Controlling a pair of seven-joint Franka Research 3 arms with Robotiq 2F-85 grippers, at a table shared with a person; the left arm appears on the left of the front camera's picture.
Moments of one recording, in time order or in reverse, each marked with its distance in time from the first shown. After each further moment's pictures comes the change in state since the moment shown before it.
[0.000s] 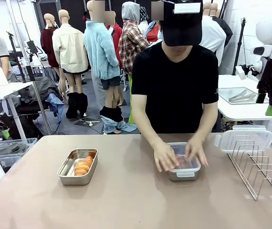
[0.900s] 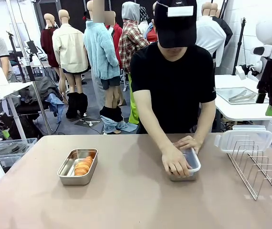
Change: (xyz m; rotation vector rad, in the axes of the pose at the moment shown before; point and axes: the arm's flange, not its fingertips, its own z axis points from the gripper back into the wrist) left arm 0.000 0.000 0.000 0.000 0.000 0.000; right arm 0.000 0.000 0.000 0.000 0.000 0.000
